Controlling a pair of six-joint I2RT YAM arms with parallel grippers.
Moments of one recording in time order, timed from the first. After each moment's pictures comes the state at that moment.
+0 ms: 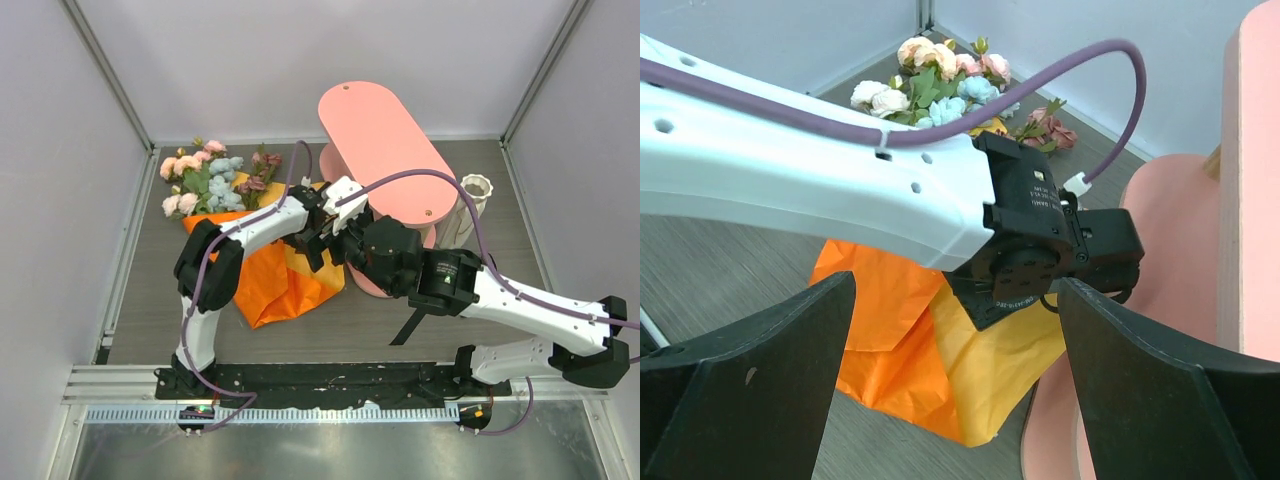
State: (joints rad) left arm -0.72 2.02 1.62 -1.00 -0.53 -0.42; right arm 1.24 1.20 1.32 -0.27 0.53 0.00
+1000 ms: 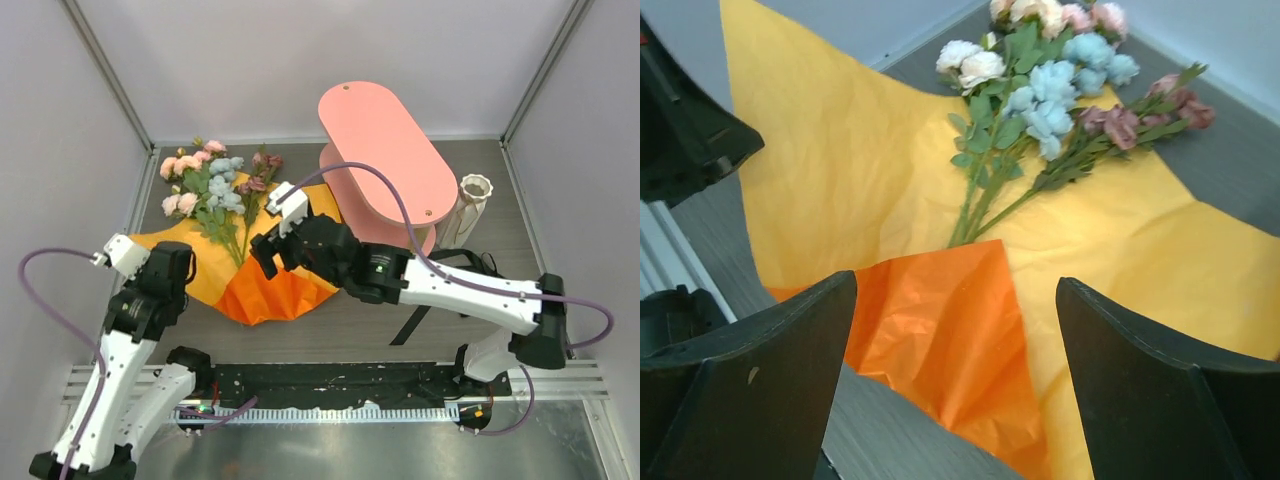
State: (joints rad) left arm -0.30 0.75 0.90 -1.07 -0.80 -0.98; right arm 1.23 1.43 1.39 -0.19 0.39 0.10
